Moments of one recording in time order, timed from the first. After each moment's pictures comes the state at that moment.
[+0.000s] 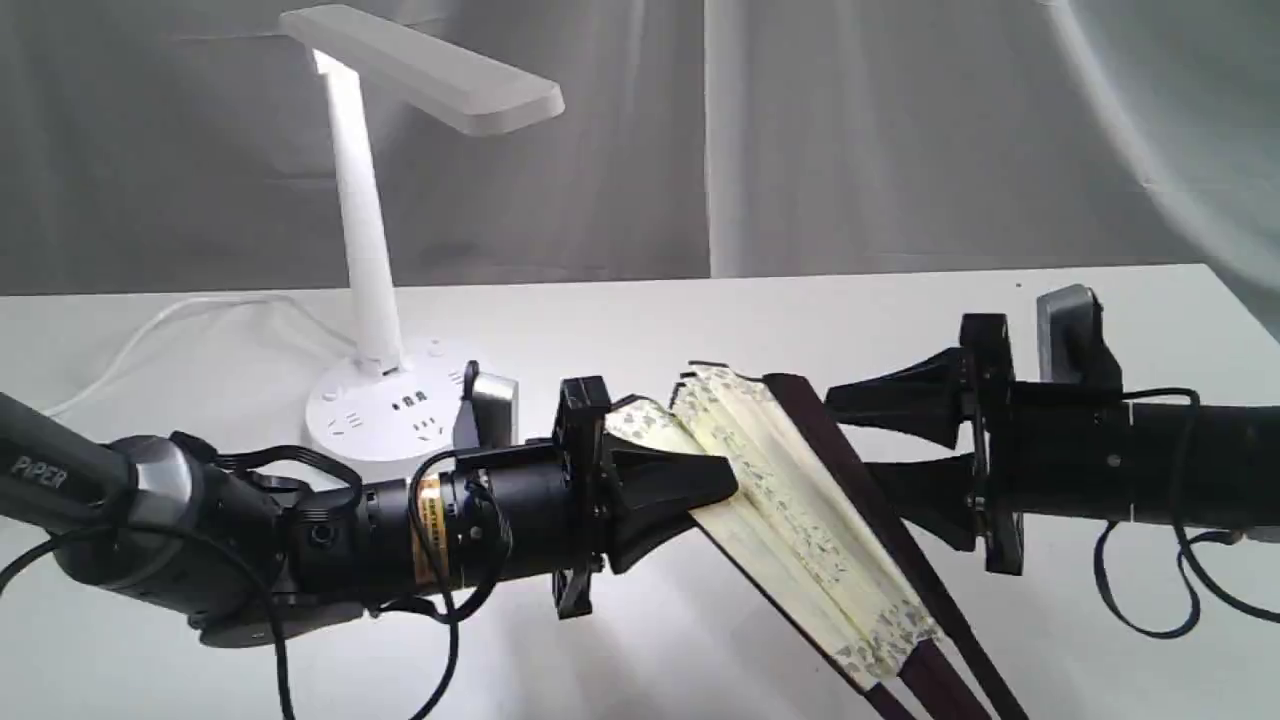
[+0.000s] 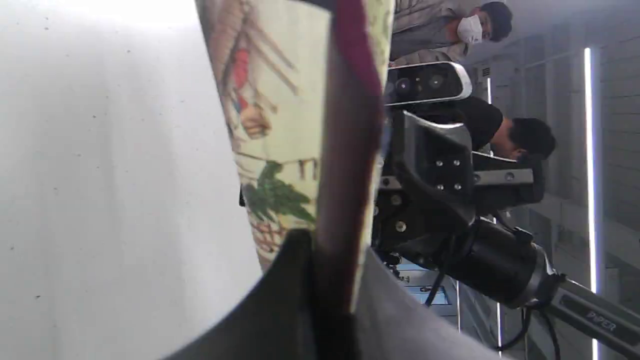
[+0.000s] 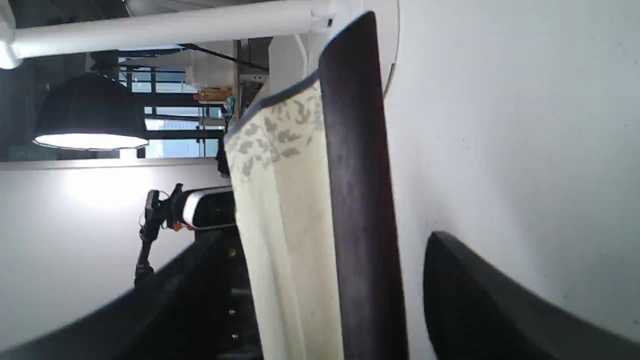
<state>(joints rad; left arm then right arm) -0.42 2.18 -0.98 0.96 -1.20 -1.90 -0.08 2.02 -0.91 1.69 1.20 -1.08</state>
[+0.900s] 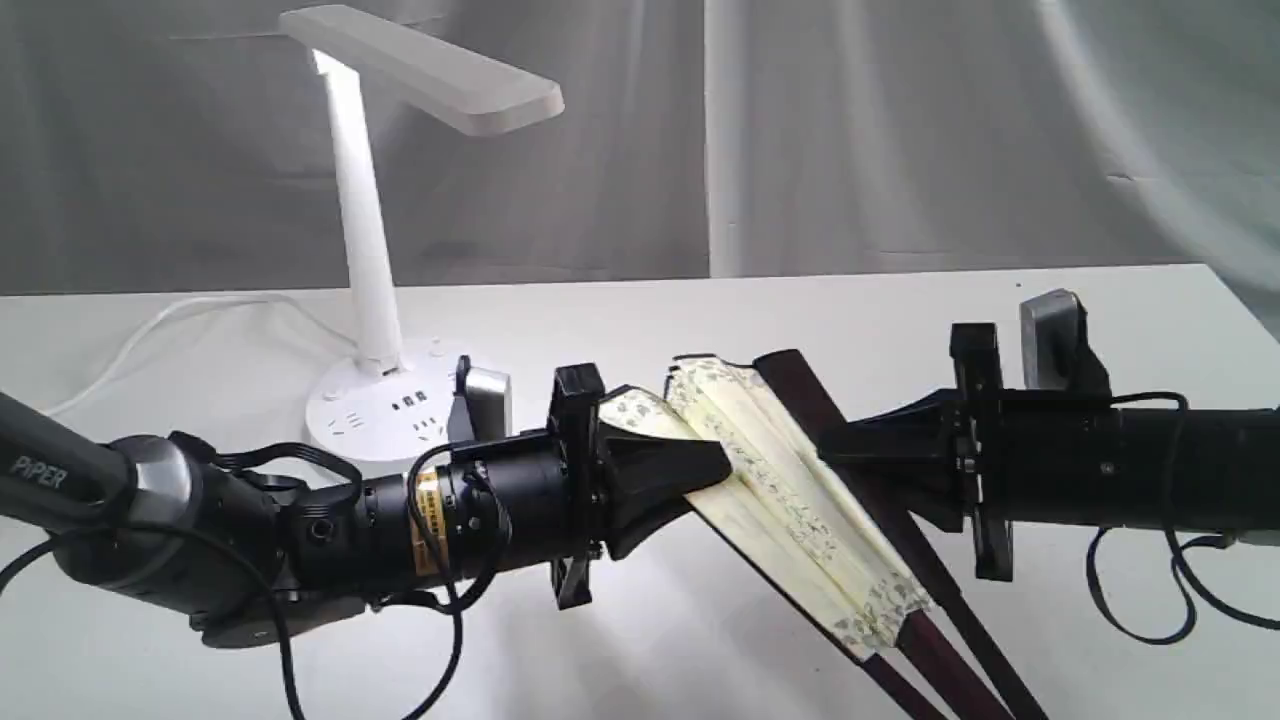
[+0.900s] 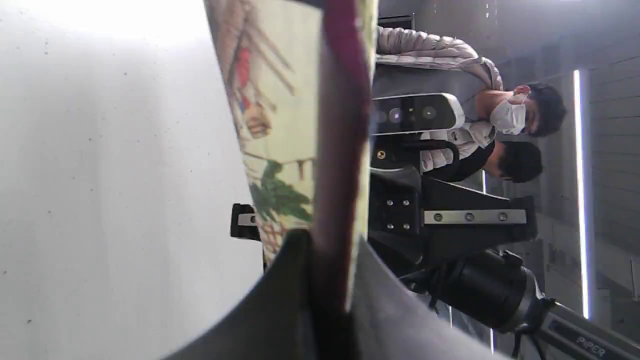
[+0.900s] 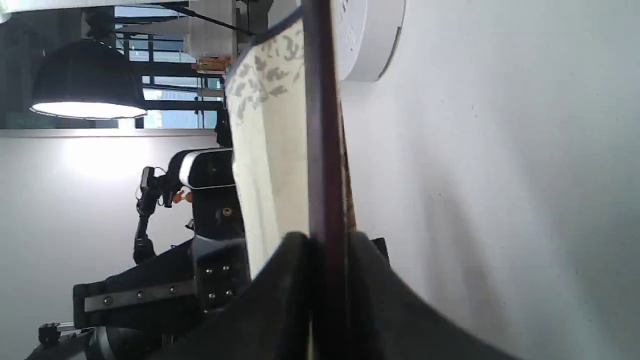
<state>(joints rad) -0.42 2.18 -0.98 0.92 -1.20 -1.89 -0.07 2.02 -0.91 1.67 1.23 -1.09</state>
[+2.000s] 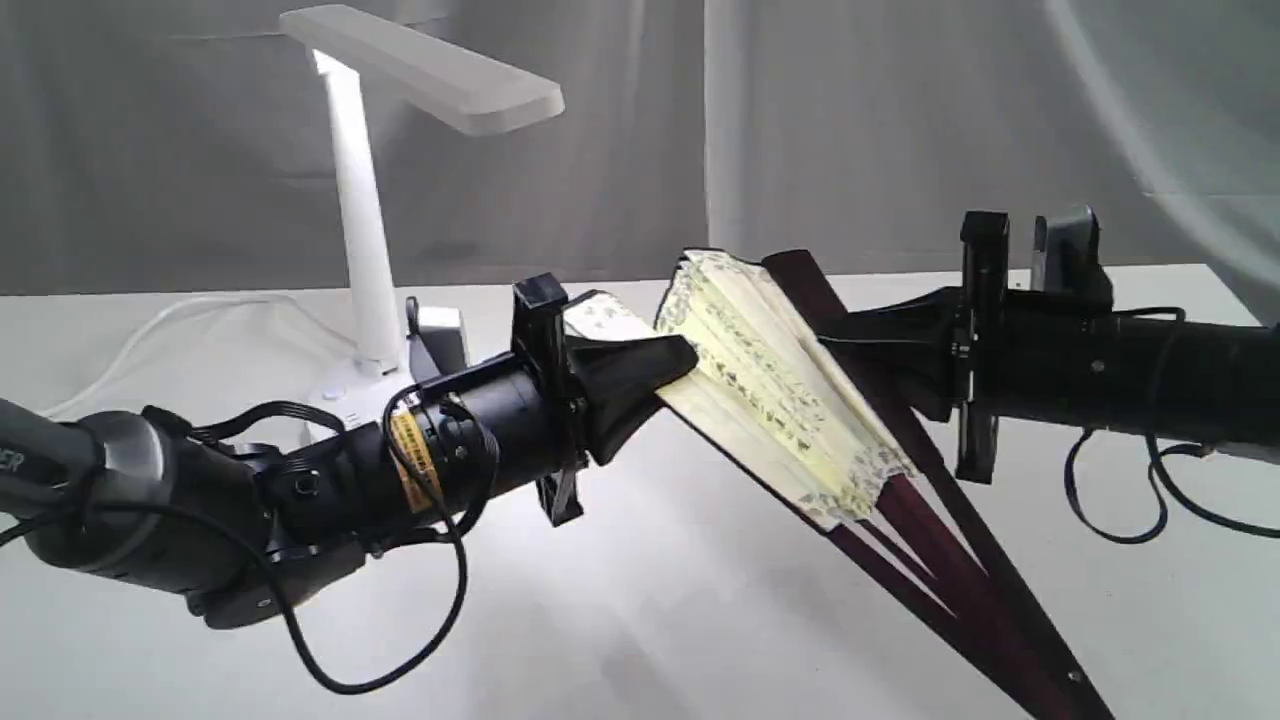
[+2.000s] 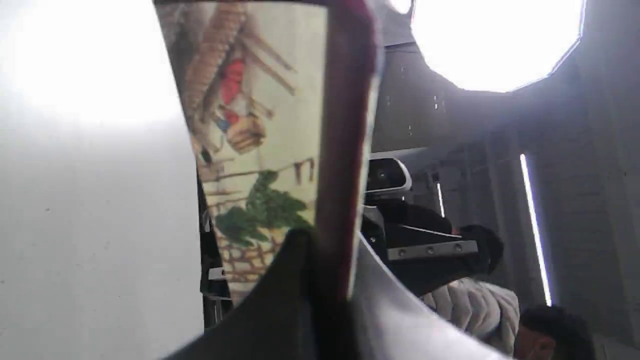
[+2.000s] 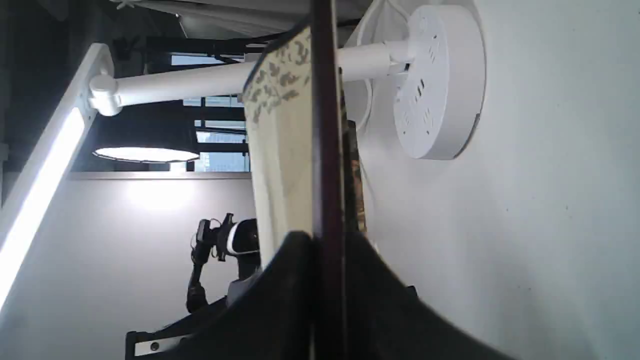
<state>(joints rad) -0.42 2.12 -0.98 0.70 -1.19 -1.84 -0.07 2.02 -1.04 1.76 1.24 -0.97</state>
